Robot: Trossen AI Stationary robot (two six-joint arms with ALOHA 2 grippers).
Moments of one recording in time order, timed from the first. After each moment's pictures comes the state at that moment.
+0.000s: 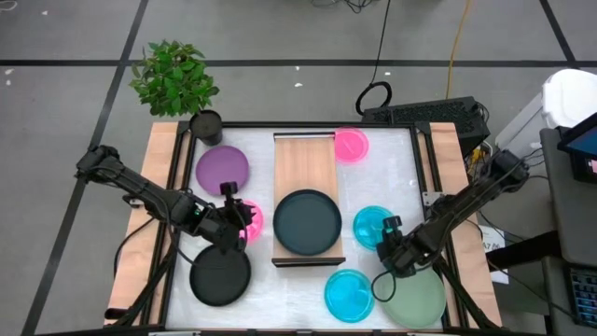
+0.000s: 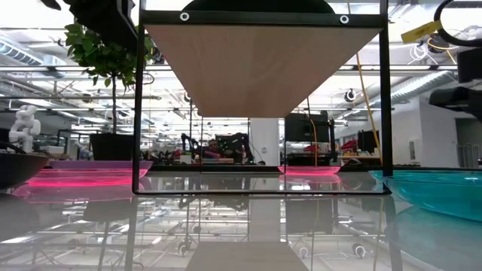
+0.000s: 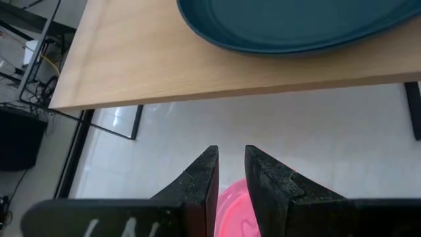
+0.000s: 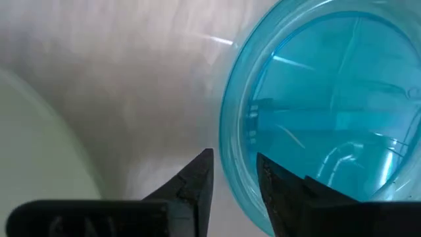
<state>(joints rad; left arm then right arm) -0.46 1.28 1.02 -0.78 -0.66 -0.27 0.71 1.36 0.65 -0.79 0.18 0.48</state>
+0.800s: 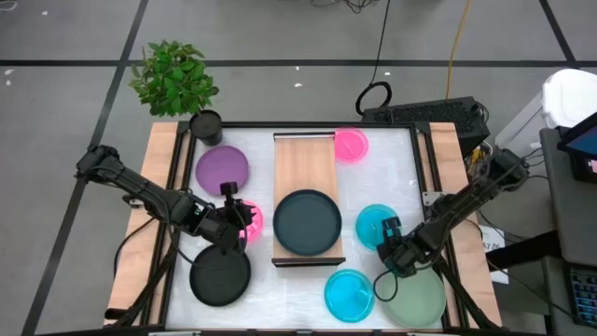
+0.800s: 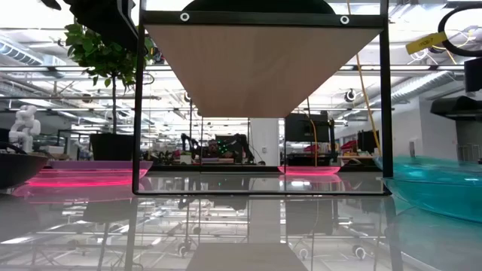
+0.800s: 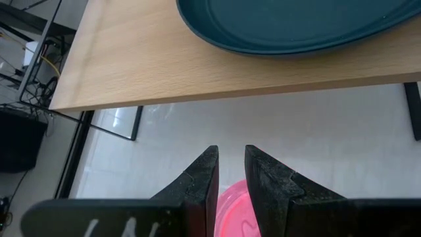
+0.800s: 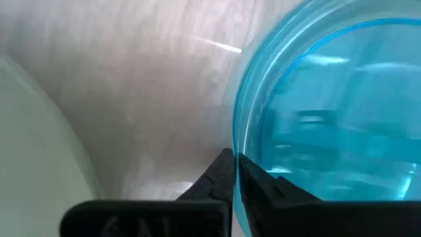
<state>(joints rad) -0.46 1.28 1.02 -0.78 -0.66 -0.26 0.71 1.39 0.58 -0.68 0.19 0.44</state>
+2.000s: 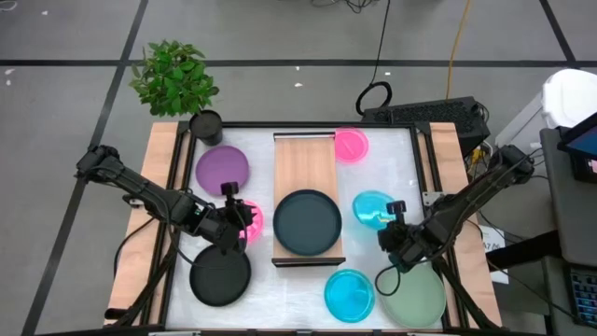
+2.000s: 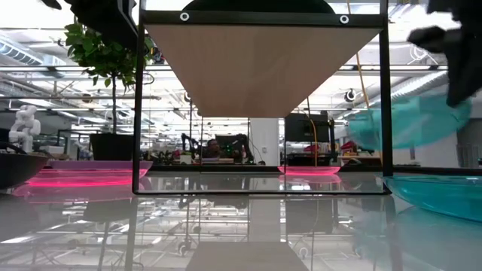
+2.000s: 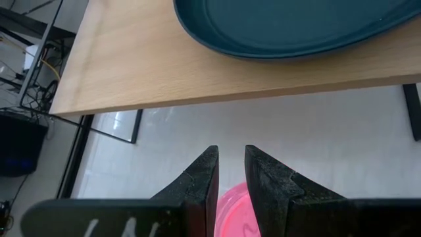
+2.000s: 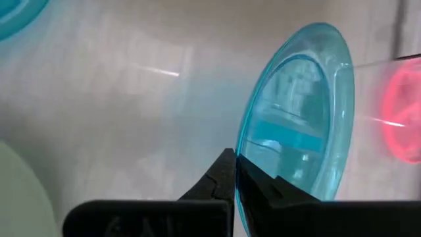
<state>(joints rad) -0.46 1.28 1.02 -0.76 -0.66 -0.25 0.68 1.25 0.87 -1.11 0.47 0.46</state>
